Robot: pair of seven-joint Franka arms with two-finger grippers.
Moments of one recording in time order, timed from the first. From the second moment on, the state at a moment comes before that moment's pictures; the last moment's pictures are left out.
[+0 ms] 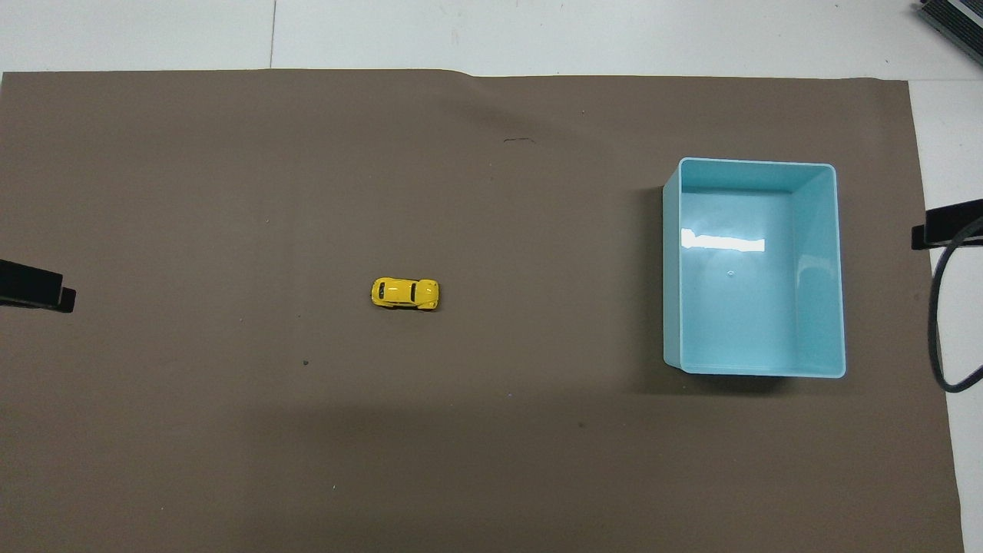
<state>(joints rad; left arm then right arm) 0.07 -0.09 -0.09 -1.55 -0.04 1.40 0.04 0.07 -0.02 -0.11 -1.44 -0.03 1.49 0.07</state>
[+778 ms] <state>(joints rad) 0.07 -0.09 -0.09 -1.57 -0.04 1.42 0.04 0.07 -0.02 -0.11 -1.44 -0.03 1.49 0.07</state>
